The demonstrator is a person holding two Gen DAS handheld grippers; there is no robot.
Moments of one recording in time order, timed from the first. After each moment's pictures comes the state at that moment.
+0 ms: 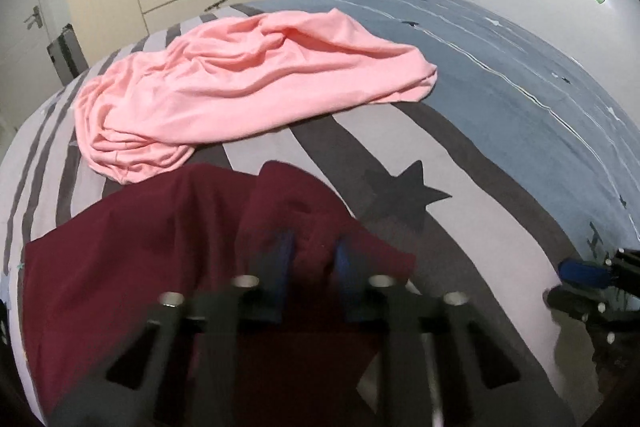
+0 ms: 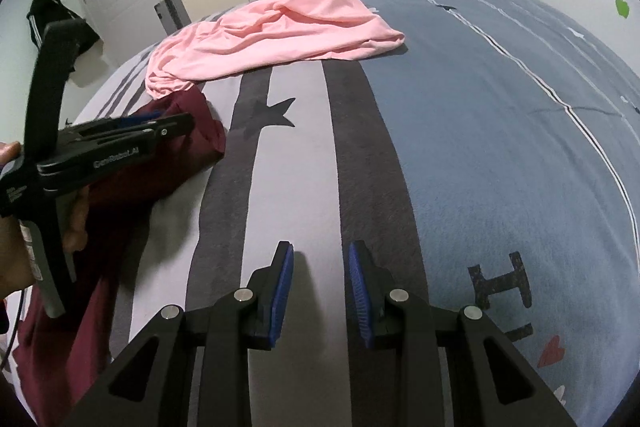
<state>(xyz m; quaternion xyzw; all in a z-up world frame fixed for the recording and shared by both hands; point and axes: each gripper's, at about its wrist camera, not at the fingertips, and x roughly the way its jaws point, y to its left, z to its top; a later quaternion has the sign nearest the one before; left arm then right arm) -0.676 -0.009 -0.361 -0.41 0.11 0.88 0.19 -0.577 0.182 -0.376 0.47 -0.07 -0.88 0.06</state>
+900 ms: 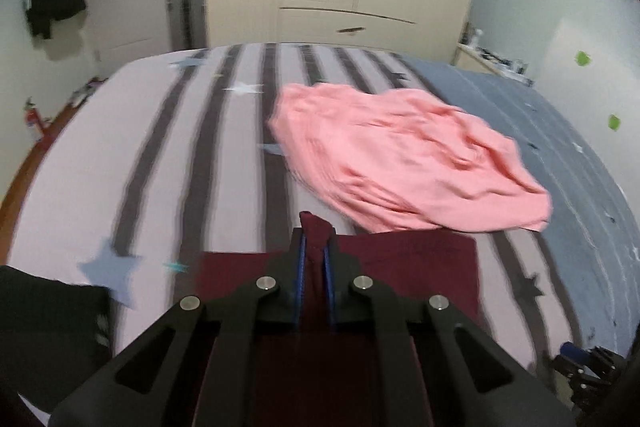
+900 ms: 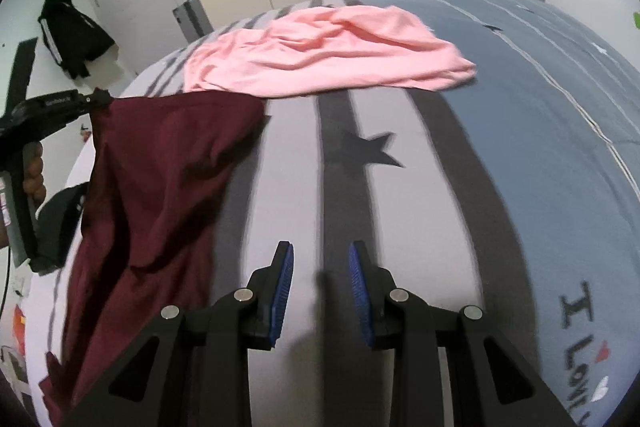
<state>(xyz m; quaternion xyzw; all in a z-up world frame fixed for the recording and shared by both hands) -0.738 -0.256 -0.270 -0.39 -0.04 0.92 0.03 -0.600 0.089 -0.348 0.45 -0.08 -0.88 0.10</state>
